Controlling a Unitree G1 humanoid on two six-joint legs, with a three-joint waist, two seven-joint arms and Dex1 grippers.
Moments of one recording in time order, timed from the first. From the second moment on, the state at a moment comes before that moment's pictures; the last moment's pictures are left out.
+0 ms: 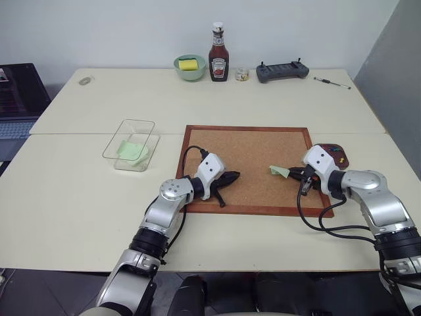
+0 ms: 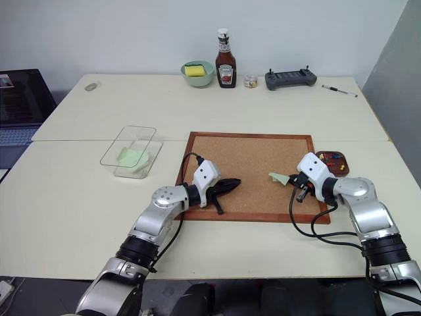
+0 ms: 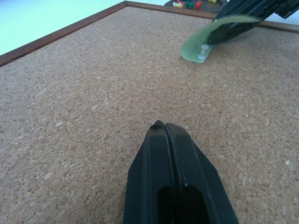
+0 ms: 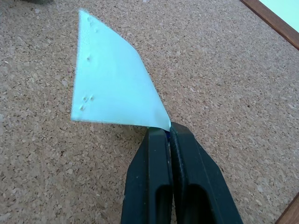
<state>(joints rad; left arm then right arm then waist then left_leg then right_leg) -0.50 0.24 -0.21 0.33 -0.08 0.10 -0.82 -0.41 -0.69 0.10 0.09 0.09 0.36 0.85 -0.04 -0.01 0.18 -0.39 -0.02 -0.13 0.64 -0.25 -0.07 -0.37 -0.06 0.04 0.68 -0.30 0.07</state>
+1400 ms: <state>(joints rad) -0.50 0.24 -0.21 0.33 -0.08 0.09 -0.82 -0.35 -0.74 0.06 -0.14 0.23 0.54 0.94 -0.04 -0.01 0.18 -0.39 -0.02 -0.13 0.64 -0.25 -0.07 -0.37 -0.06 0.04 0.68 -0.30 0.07</state>
